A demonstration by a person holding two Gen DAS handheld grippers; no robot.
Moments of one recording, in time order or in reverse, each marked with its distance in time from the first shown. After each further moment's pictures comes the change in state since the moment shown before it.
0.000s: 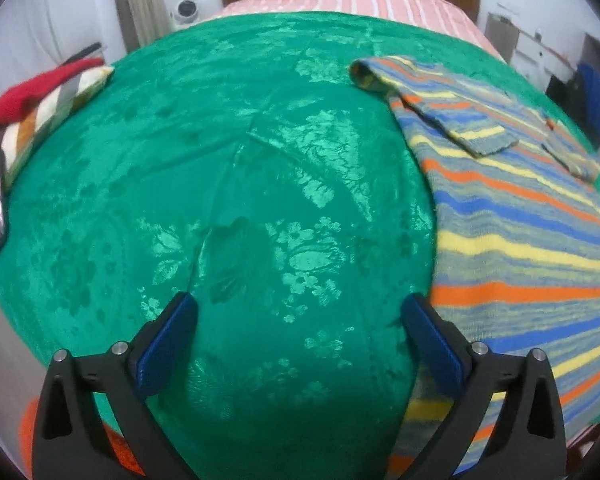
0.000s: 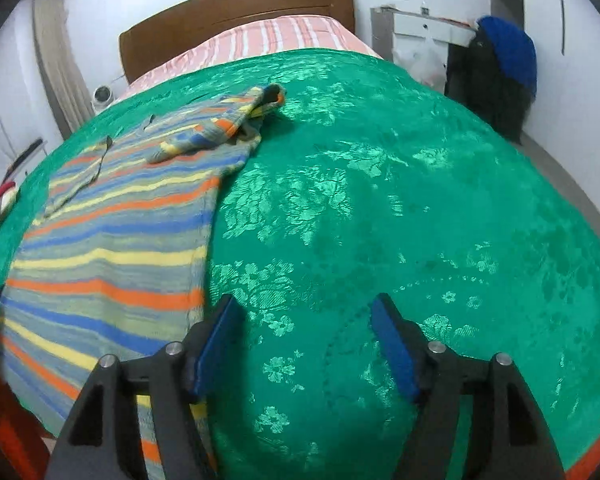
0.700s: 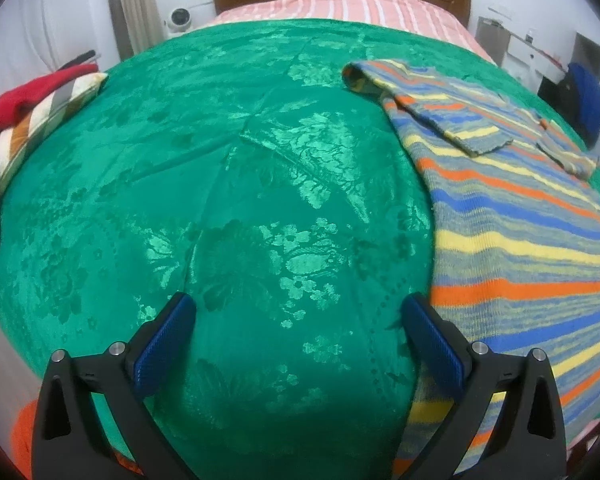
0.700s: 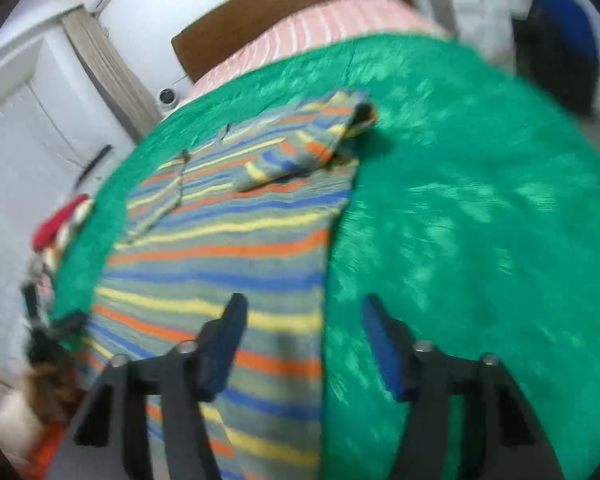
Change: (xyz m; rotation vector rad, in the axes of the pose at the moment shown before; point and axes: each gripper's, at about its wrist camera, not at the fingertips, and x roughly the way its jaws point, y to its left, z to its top) left arm 0.007 -0.004 0.002 0.030 -0.042 -0.014; right arm 0.017 0.011 0.059 0.060 0.112 0.375
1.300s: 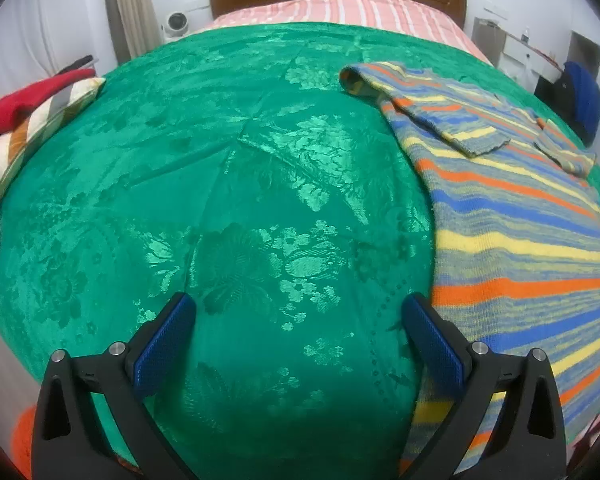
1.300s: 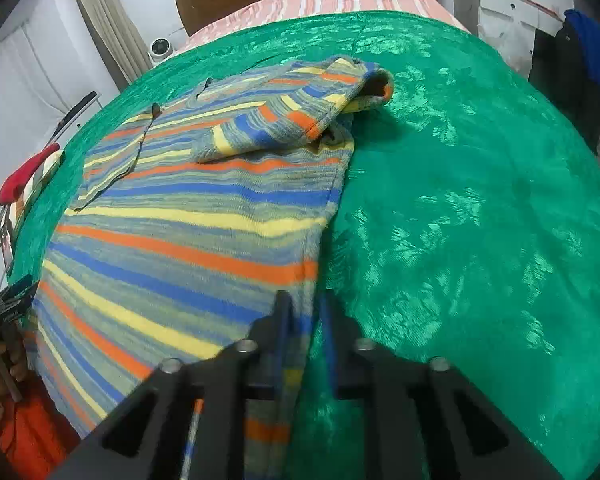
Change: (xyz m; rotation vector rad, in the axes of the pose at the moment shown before) left arm 0.000 0.000 0.000 0.010 -0.014 -0.003; right arm 0.046 0.002 0.010 -0.159 0.094 -0.149
